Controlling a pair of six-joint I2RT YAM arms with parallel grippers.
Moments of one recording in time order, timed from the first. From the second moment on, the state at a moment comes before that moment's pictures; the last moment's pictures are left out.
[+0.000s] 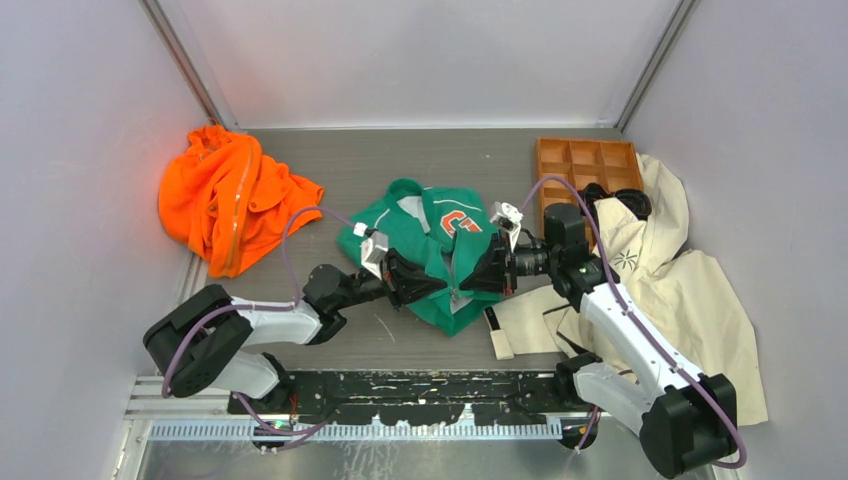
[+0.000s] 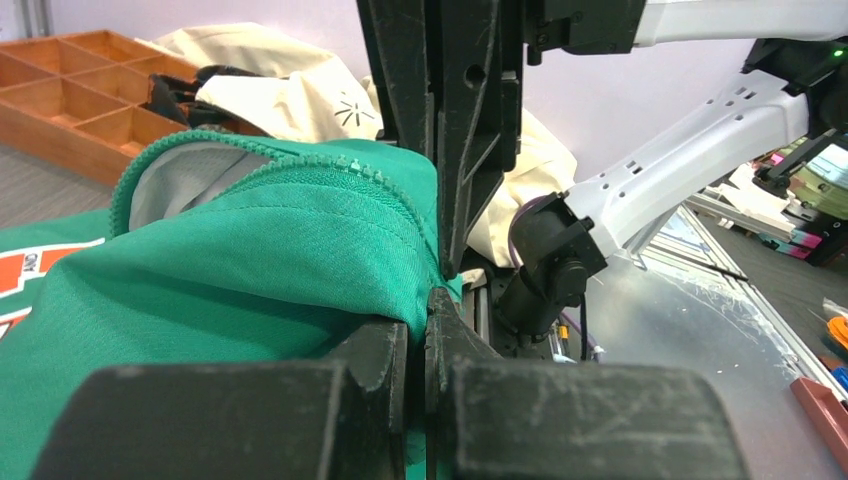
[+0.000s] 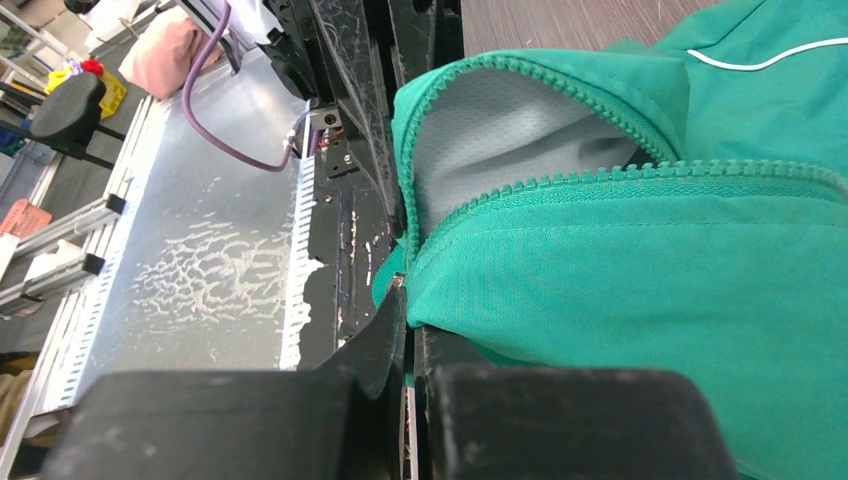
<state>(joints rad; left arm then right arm) -0.84 1.41 0.37 1.35 0.53 -0.49 0.31 0.98 0.68 -0.16 -1.22 -0.04</state>
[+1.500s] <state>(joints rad) -0.84 1.35 0.40 1.35 0.65 -0.53 0.38 0.90 0.70 -0.10 -1.19 0.13</state>
